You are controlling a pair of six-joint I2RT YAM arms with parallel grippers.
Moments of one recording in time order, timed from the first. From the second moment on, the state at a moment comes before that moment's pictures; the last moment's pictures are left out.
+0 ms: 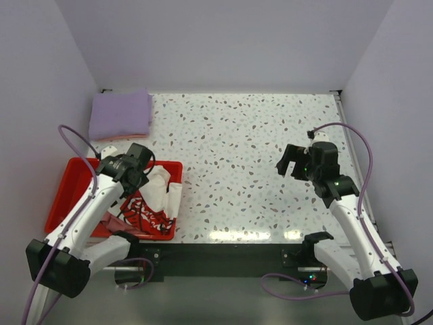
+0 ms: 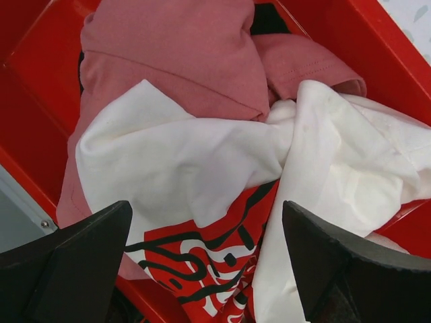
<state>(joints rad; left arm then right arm) -0.34 1.06 0.95 -1.27 -0.65 -1.05 0.18 0.88 0.76 -0.53 -0.02 0.36</state>
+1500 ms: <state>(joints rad) -0.34 0.83 1.21 -0.70 -0.47 -0.75 0.18 0.86 0.76 -0.54 0.02 0.36</state>
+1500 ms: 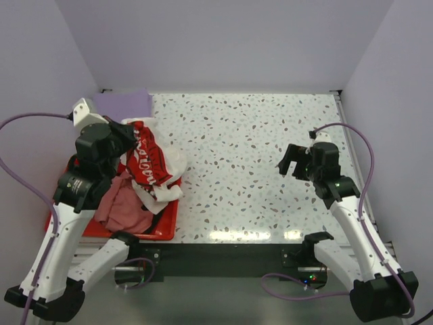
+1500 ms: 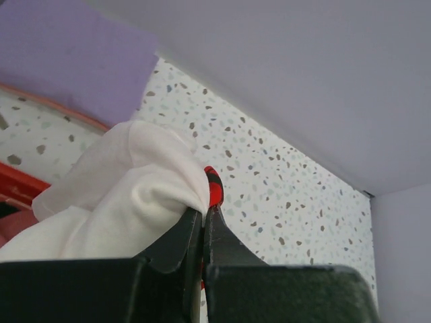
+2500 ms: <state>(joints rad) -0.60 1.48 1.85 -0.34 0.23 -0.62 0.18 0.80 0.76 -0.54 0.09 0.37</state>
